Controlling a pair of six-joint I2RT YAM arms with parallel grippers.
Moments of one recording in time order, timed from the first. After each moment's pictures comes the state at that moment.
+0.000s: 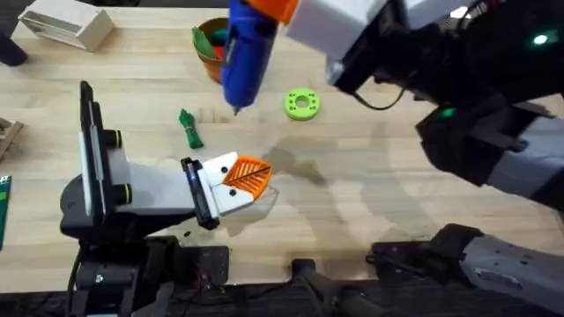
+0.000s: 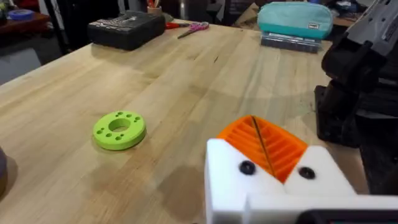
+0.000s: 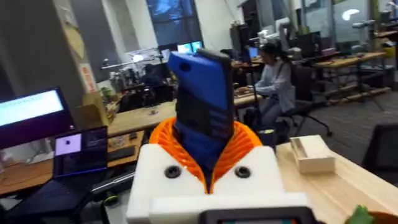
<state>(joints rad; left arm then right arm) 0.02 0.01 0.01 -0.14 1.21 0.08 0.62 1.18 0.72 0.92 -0.64 0.44</state>
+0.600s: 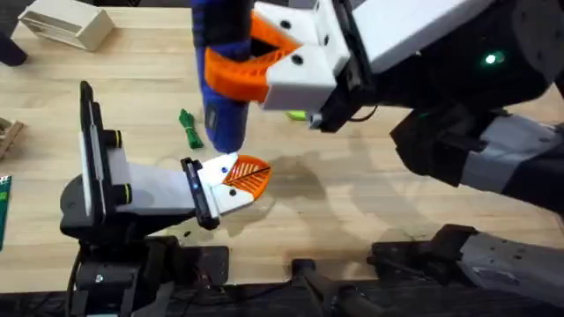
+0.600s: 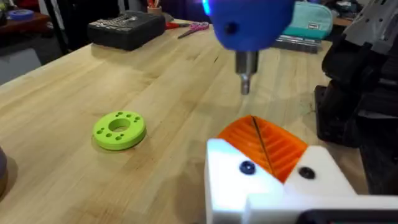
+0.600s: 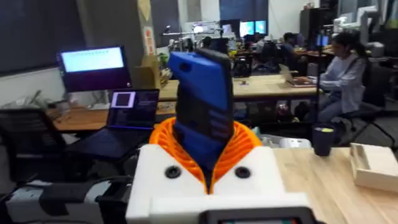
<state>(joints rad) 0.02 0.01 0.01 -0.14 1.21 0.08 0.70 1.26 0.71 1.04 -0.87 0.38</state>
